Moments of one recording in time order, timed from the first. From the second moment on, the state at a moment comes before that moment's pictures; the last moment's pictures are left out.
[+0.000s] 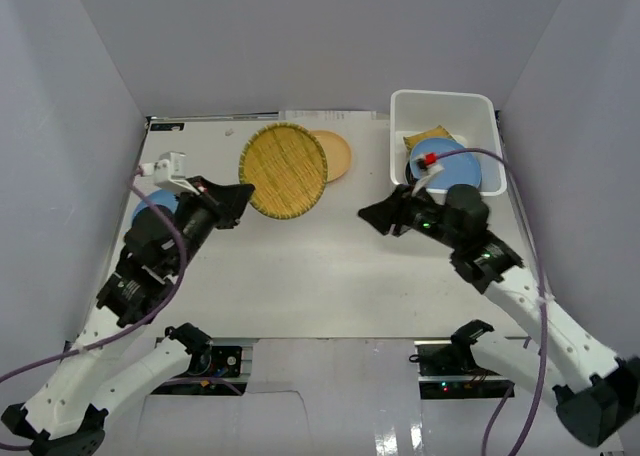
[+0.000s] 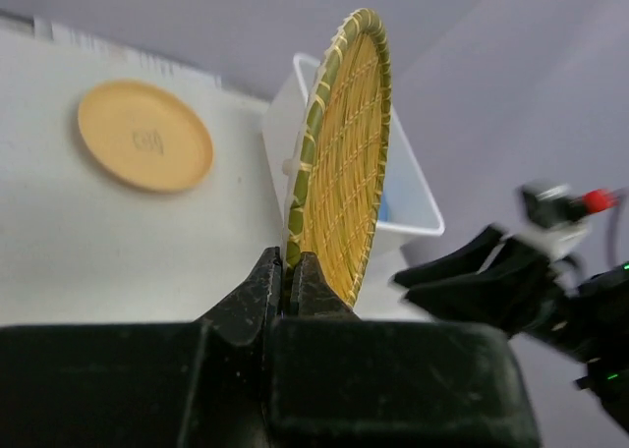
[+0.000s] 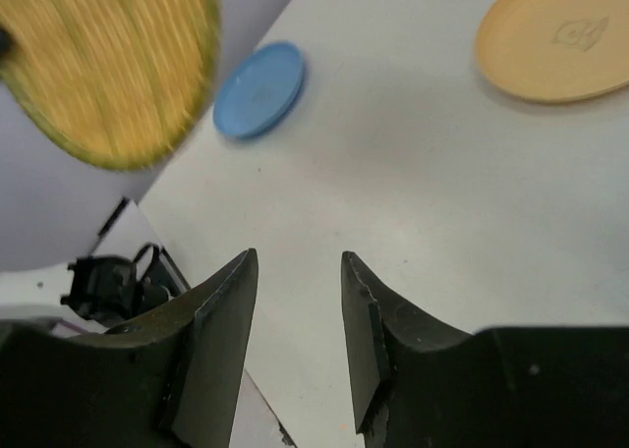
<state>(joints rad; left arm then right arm) -0.62 0.69 0.94 -0.30 -0.15 -0.67 0.46 0.82 0.79 -0.10 -0.44 0.50</state>
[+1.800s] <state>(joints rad) -0.62 0.65 1.04 -0.26 -0.10 -0.51 1.09 2.19 1.42 0.37 0.22 0.82</state>
